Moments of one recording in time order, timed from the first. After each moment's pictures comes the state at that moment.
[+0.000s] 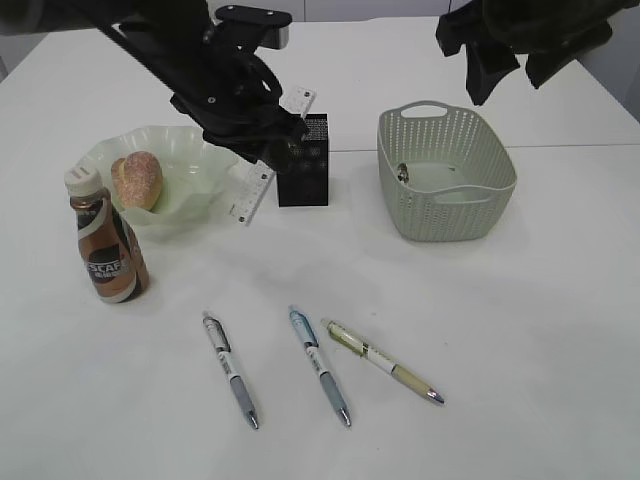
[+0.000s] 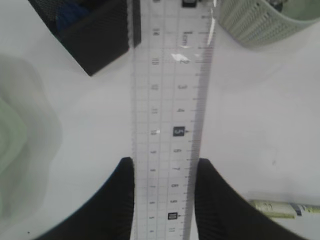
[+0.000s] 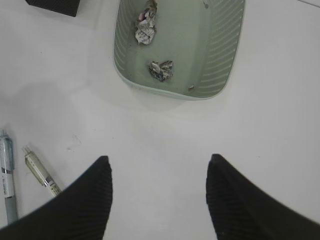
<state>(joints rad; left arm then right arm) -0.49 2.07 -1.78 -0.12 0.84 0.08 0.40 1.73 -1.74 -0.23 1.25 0.18</state>
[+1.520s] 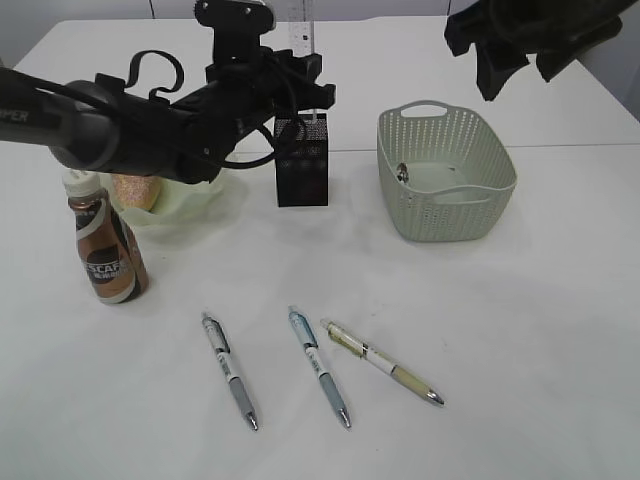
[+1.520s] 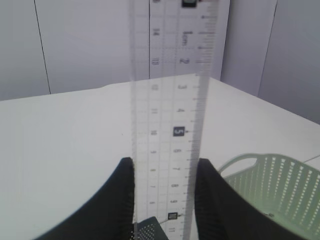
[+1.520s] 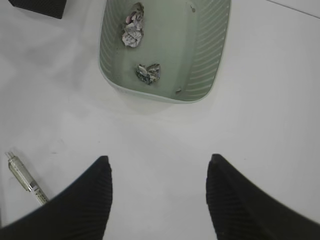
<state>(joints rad) -0.49 2.21 -1.52 -0.08 -0.60 0.01 0.40 1.73 -1.74 -0.27 1.25 0.18</state>
